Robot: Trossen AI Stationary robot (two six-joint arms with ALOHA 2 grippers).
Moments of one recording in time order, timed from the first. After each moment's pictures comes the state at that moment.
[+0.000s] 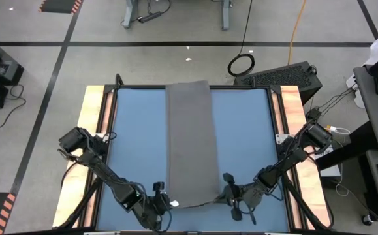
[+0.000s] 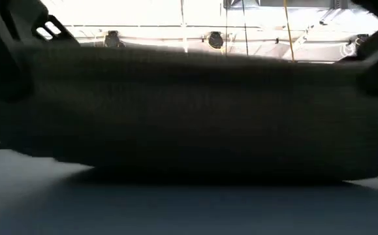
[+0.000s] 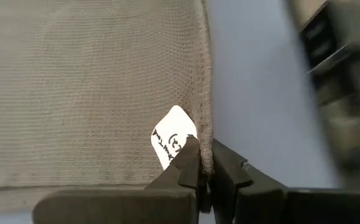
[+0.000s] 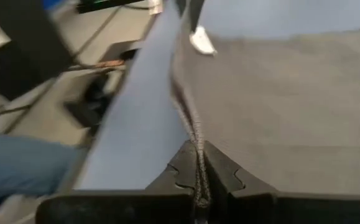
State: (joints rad) left arm -0.78 1.86 1.10 -0.16 -0.41 -0.63; right arm 0.76 1.76 0.63 0.66 0.44 0.54
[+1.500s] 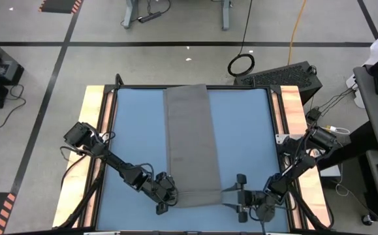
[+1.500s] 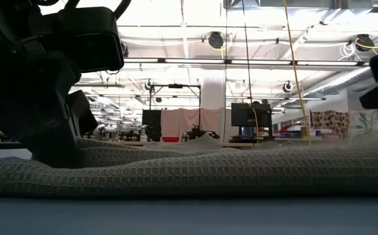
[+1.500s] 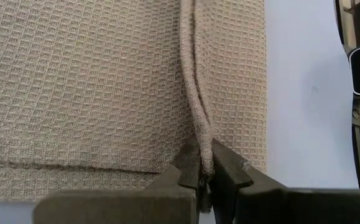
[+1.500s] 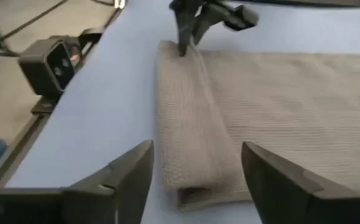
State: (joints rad) left arm -0.58 1.84 0.86 0.14 -0.11 -0.78; right arm 0.95 1.77 0.63 0.49 0.86 0.53
